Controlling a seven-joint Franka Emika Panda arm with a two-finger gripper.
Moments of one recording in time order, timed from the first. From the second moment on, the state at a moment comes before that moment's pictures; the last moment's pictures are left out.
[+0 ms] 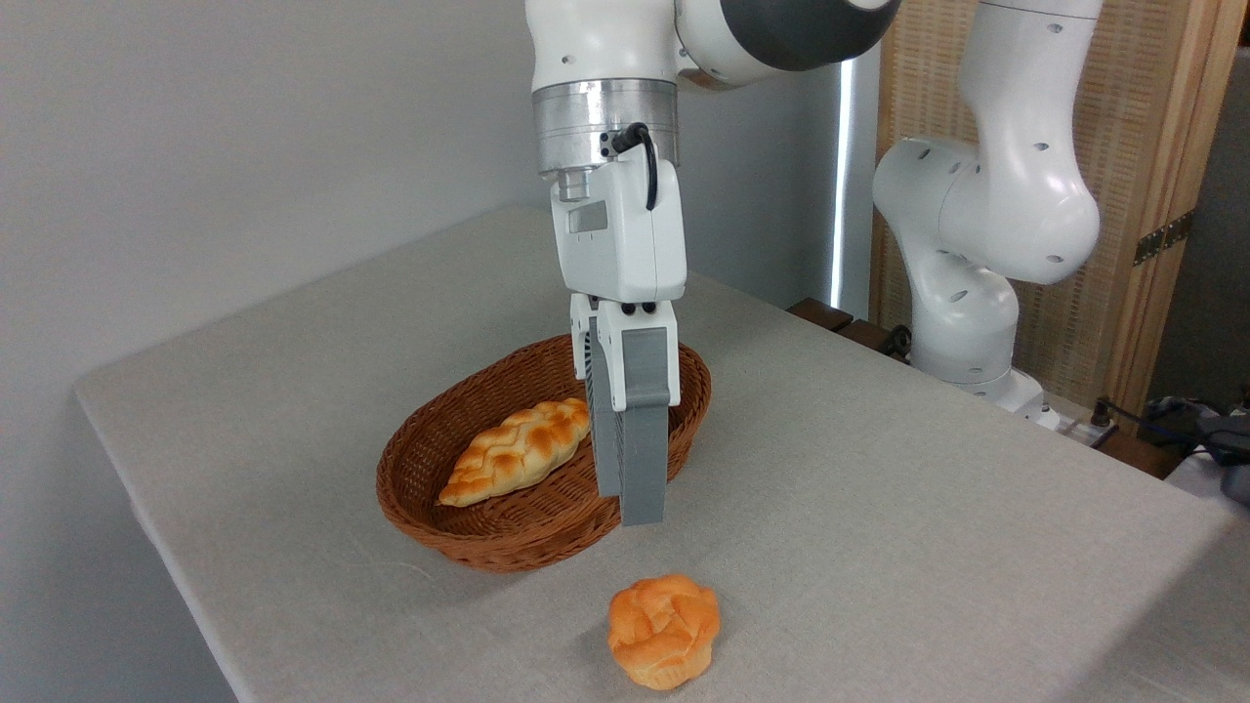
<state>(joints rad) -0.16 -0.26 0.23 -2.13 0.43 2.19 1.08</state>
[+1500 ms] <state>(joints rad) -0.24 -0.11 0.20 -1.78 -0.12 1.74 0.61</state>
